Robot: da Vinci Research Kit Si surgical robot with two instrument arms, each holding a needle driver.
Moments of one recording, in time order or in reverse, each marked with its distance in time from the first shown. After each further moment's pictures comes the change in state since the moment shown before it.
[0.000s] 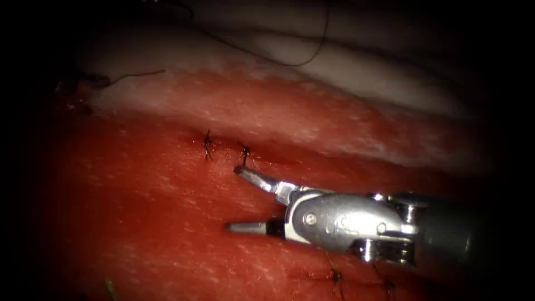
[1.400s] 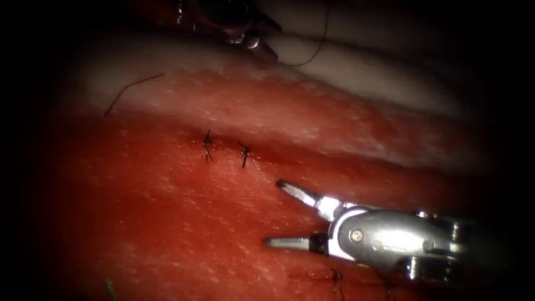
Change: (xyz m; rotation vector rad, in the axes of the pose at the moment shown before) right arm 0.000 0.001 -0.005 -0.057 -0.010 0.094; left arm 0.014 -0.022 -0.001 -0.055 0.792 -0.789
